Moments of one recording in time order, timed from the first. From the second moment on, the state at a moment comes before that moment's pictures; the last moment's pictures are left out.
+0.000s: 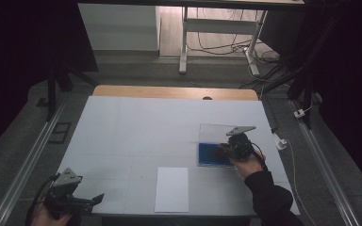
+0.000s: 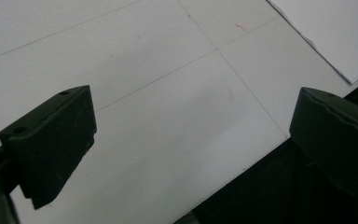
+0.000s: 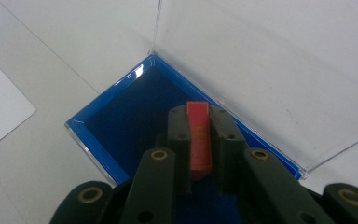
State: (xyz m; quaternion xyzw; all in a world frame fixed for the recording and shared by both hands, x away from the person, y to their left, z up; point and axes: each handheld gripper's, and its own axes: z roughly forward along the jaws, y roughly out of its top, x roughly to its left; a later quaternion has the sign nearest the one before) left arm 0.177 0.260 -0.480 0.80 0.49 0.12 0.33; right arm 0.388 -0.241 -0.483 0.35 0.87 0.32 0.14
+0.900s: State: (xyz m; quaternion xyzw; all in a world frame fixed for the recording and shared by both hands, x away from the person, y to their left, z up) left arm 0.178 0.261 -0.480 0.80 0.49 0.12 0.33; right arm 0.384 -0.237 -0.487 0.35 0.86 0.33 0.16
